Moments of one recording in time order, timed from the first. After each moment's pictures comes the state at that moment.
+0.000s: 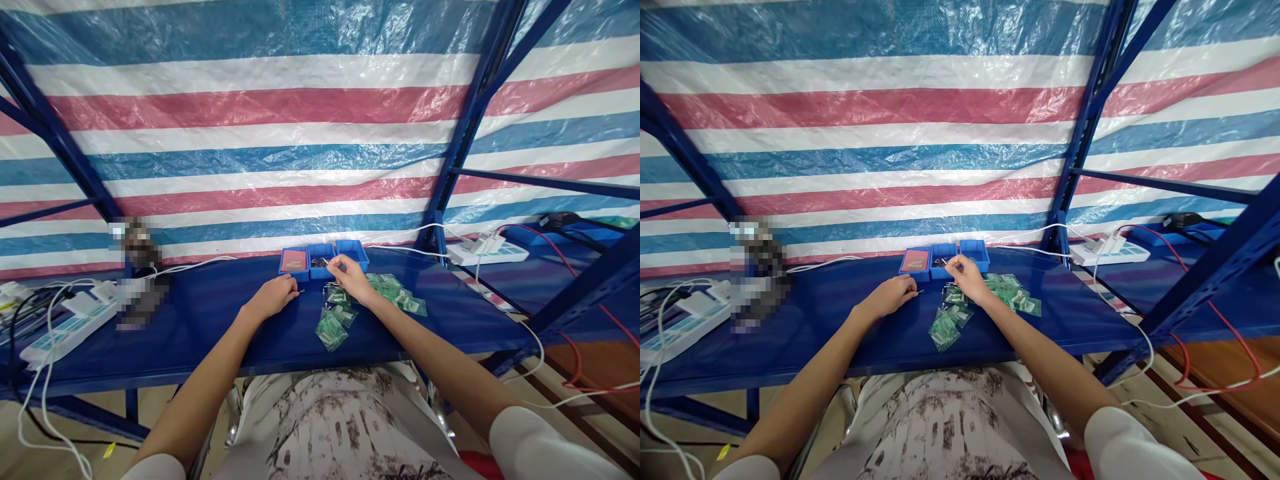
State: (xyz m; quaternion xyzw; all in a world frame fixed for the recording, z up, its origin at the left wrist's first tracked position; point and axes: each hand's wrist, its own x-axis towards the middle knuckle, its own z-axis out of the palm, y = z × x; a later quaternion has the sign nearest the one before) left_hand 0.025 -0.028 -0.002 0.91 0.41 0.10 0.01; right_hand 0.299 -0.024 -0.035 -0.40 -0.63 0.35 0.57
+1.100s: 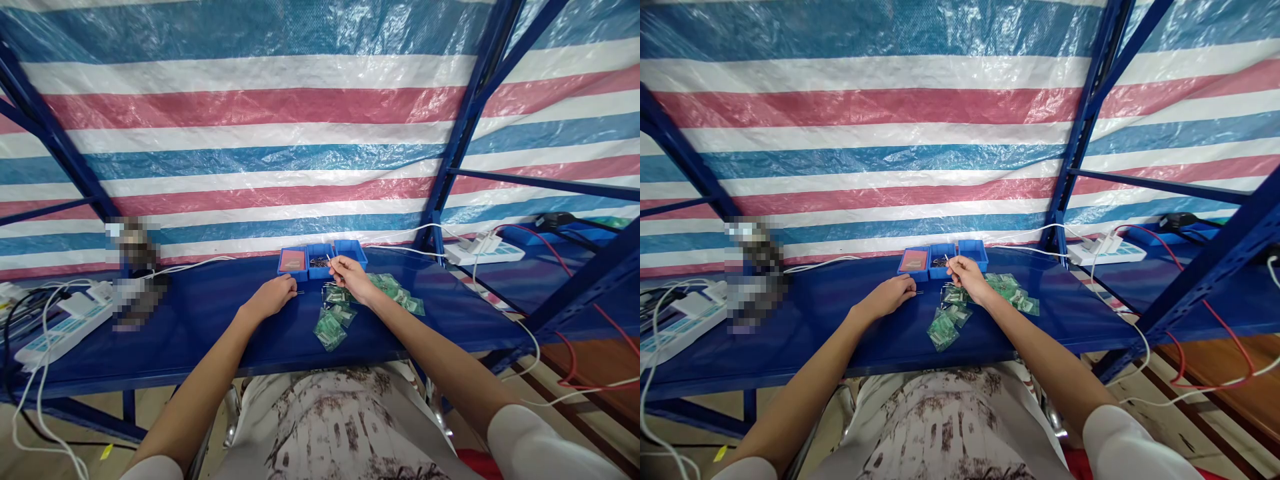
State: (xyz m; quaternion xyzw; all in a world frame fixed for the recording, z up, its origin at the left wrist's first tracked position) left_hand 0.021 -0.022 -0.007 0.92 0.38 0.11 0.01; right_hand 0.298 -0.033 -0.023 -0.38 -0.53 0.50 0.58
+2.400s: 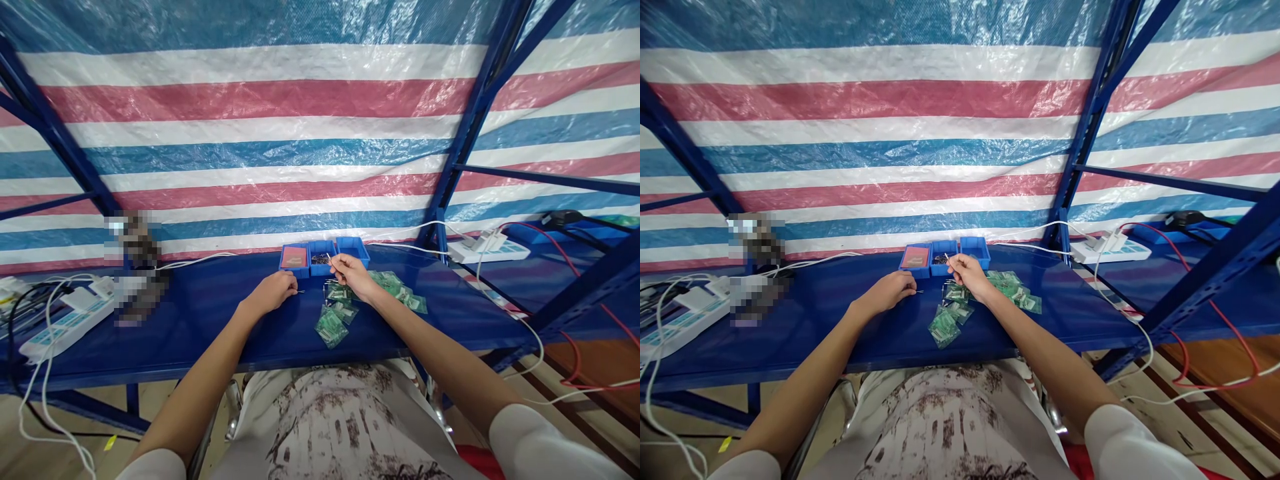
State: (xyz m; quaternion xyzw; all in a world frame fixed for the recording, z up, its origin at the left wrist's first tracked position) left_hand 0.019 -0.023 0.004 0.93 0.34 0.11 0.04; right_hand 0.298 -0.035 -0.021 -0.39 -0.55 0.48 0.56
